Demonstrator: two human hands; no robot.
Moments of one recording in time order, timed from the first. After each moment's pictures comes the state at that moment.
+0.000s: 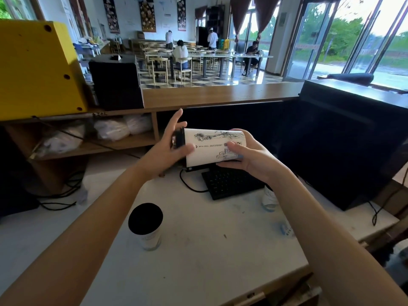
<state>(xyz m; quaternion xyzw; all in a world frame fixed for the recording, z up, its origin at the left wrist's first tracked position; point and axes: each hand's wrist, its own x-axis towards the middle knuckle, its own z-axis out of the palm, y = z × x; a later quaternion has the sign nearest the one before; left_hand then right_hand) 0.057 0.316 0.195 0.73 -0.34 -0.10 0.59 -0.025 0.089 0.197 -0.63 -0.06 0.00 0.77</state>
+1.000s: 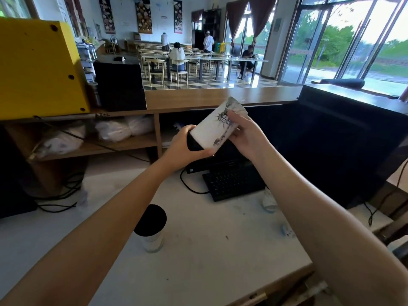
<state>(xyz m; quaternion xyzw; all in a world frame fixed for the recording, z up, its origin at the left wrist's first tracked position) 0.082 0.288 0.185 0.80 -0.31 0.00 0.51 0.026 0.117 0.231 -0.52 0.01 -0.14 0.84</state>
